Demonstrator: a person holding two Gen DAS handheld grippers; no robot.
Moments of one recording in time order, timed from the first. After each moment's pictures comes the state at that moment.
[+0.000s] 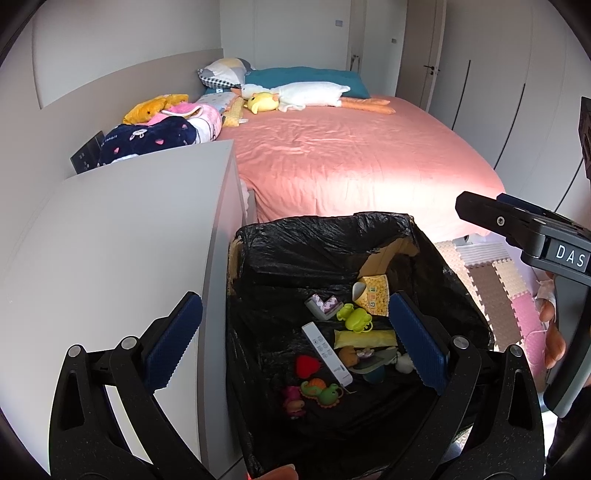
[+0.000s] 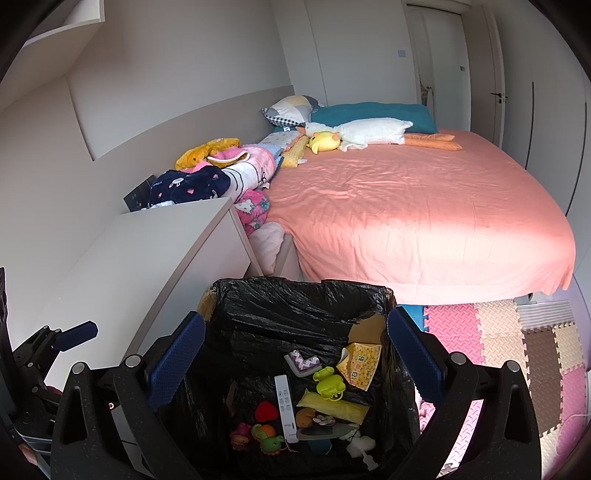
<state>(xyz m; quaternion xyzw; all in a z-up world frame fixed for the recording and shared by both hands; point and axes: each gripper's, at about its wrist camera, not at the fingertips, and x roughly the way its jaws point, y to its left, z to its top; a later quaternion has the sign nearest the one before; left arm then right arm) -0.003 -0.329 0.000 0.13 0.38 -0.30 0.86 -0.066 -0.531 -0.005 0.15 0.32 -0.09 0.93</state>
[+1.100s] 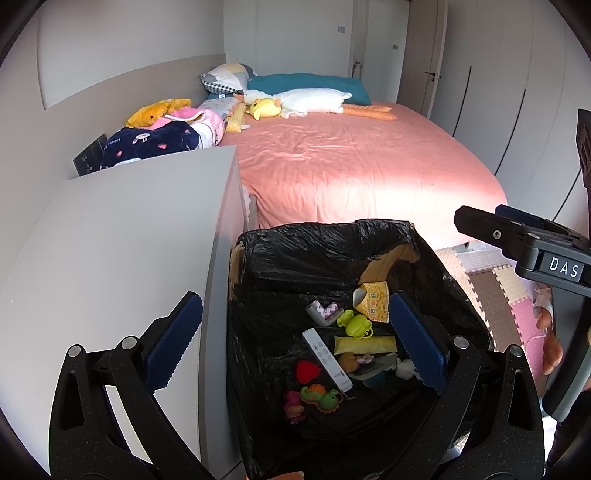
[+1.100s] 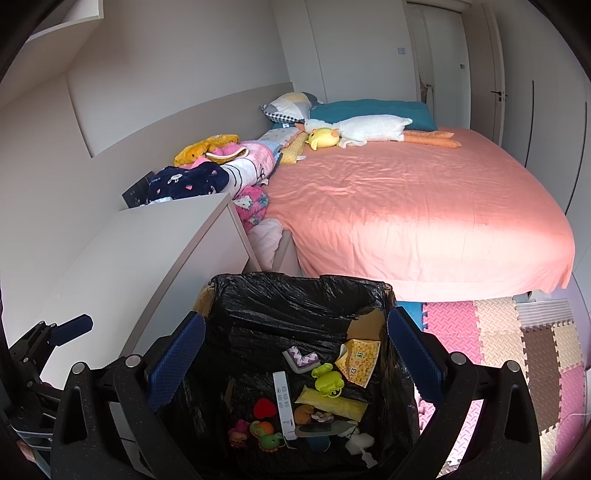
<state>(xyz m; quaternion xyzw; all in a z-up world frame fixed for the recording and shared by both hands) -0.004 -0.326 0.000 0.12 0.37 -0.30 0.87 -0.071 -0.534 -0.012 0.15 0.33 -0.09 0.93</state>
